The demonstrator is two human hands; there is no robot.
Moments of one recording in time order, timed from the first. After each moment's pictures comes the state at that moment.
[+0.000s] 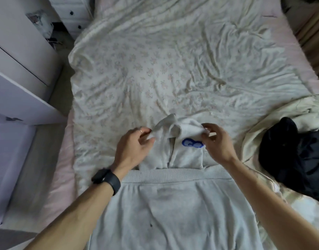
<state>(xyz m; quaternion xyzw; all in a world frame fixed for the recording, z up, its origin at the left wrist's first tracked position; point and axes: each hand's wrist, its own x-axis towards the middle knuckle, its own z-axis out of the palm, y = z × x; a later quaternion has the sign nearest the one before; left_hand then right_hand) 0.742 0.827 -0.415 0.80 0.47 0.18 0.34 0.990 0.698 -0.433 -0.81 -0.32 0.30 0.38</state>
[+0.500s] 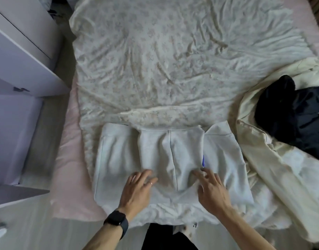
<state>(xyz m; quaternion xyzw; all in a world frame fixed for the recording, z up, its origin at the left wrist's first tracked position) 0.594 0.578 -0.519 0.94 0.31 -0.01 0.16 0.846 0.433 -0.524 -0.83 -0.49 0.25 0.06</state>
